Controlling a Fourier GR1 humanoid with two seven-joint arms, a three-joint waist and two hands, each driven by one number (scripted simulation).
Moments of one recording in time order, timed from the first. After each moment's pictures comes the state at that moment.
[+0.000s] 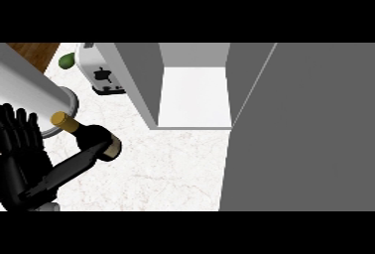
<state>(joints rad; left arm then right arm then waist) 0.06 0.11 -0.07 -1.93 -0.03 0.67 0.06 -0.07 -0.08 0.13 -2.46 -0.12 0.05 0.56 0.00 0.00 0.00</state>
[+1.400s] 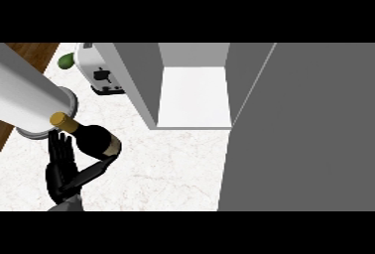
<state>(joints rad) -0.06 0.06 0.24 -1.05 0.28 0.25 -0.60 -0.13 -0.06 0.10 -2.45 -0.11 0.06 0.59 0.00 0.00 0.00</state>
